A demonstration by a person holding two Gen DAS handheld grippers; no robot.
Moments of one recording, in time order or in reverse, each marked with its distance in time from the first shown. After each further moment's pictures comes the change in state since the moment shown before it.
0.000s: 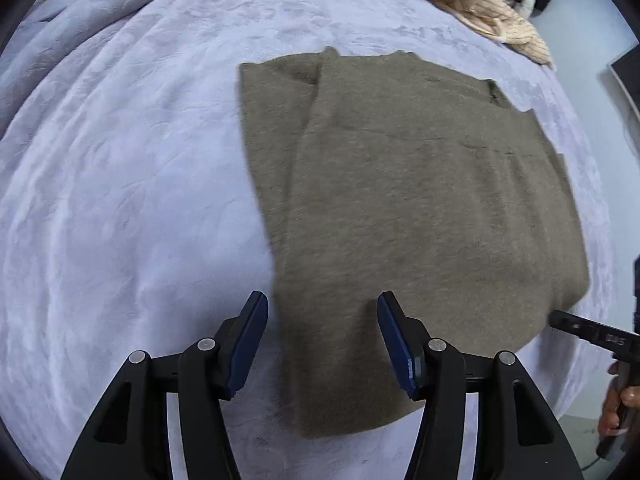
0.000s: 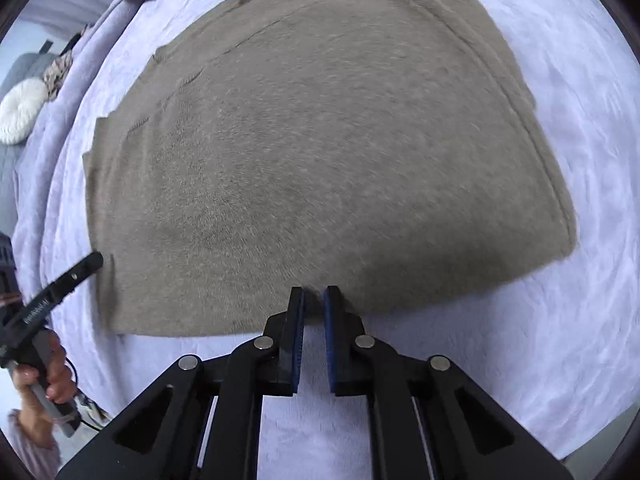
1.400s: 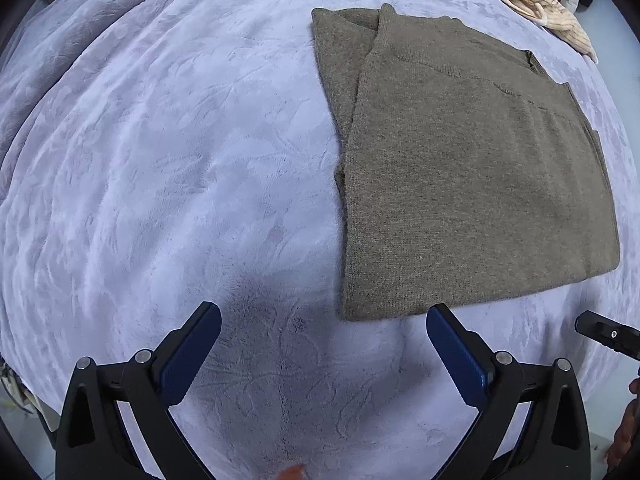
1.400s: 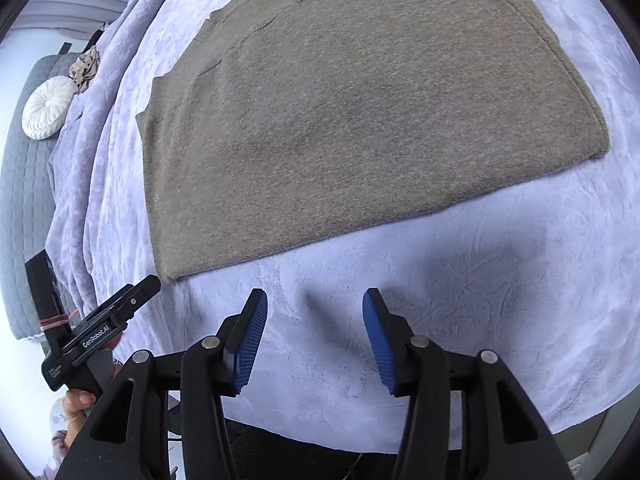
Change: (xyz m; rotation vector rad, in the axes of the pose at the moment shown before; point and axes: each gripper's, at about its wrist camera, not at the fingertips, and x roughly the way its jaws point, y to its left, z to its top) left arm -0.023 0.015 -0.058 -0.087 0.096 0.125; right arm 0.000 0.028 -0.043 0.001 0.089 0.156
